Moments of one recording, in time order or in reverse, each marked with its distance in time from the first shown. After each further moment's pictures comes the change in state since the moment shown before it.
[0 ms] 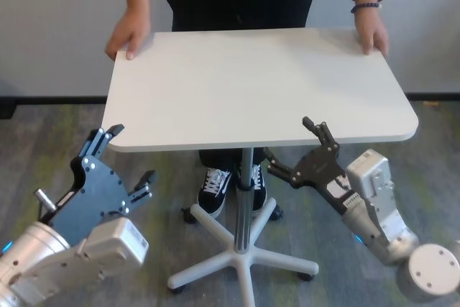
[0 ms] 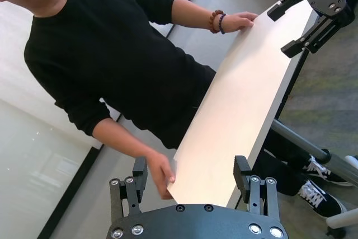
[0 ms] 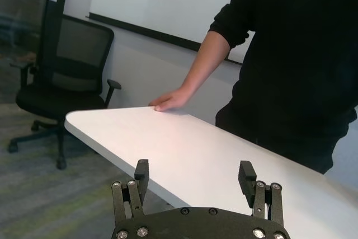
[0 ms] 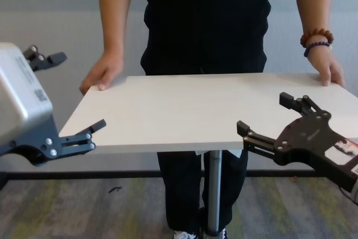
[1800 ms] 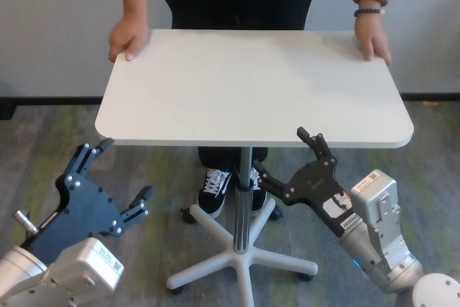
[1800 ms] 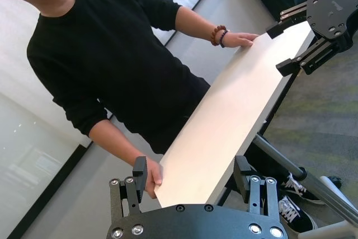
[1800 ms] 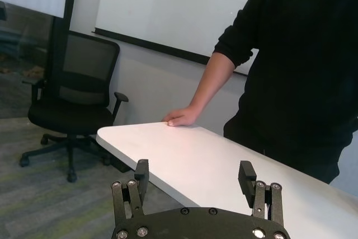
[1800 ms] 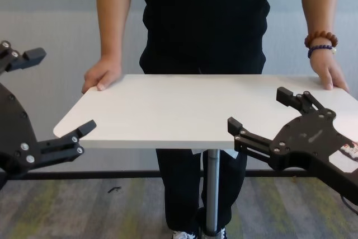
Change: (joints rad) left arm 0.152 0.004 -0.091 -0.119 -0.068 -0.036 -0.024; right arm -0.199 -0.007 0.039 -0.281 0.002 0.077 0.004
